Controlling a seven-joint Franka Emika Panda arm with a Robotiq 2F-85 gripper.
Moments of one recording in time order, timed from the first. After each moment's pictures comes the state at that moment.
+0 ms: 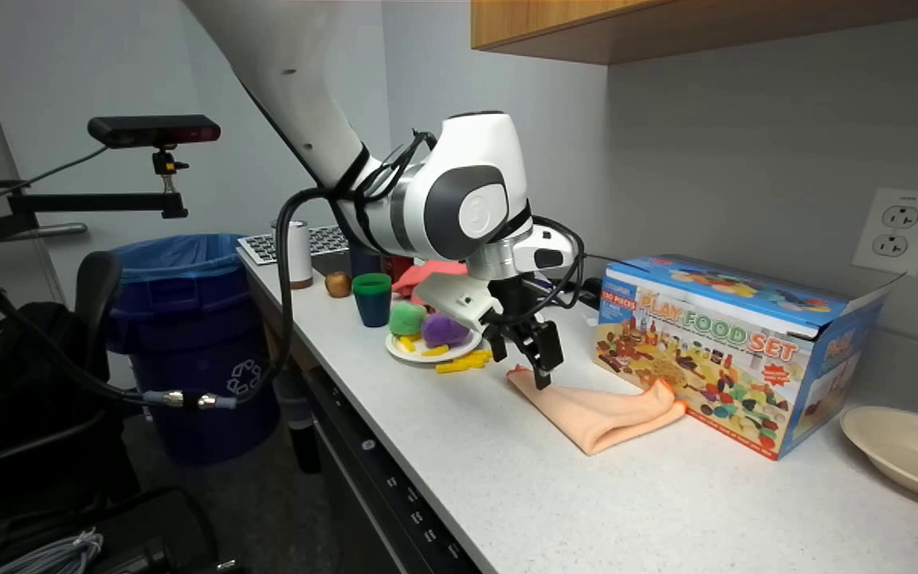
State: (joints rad) arm -0.04 0.21 0.01 -2.25 -0.16 2.69 0.28
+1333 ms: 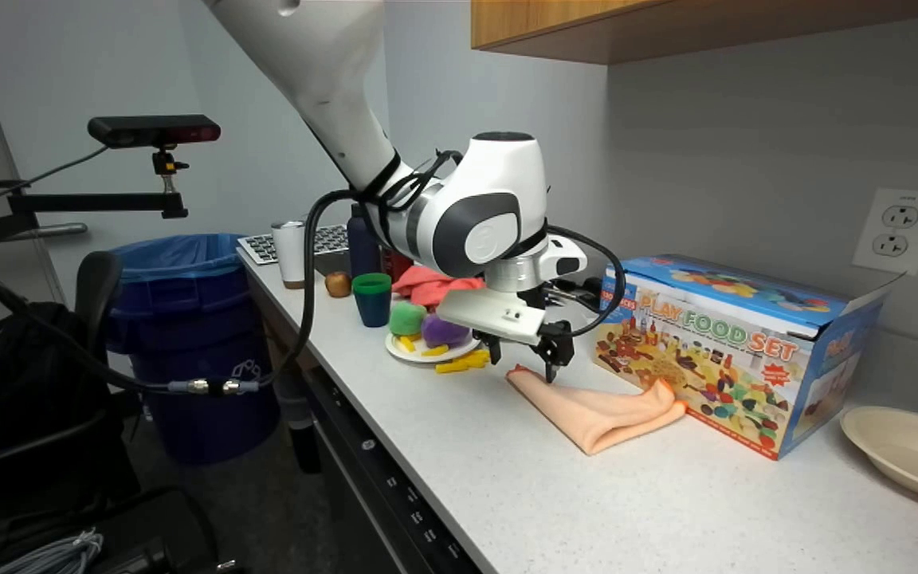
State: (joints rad) arm -0.08 0.32 0.07 -2.16 0.07 2.73 -0.29
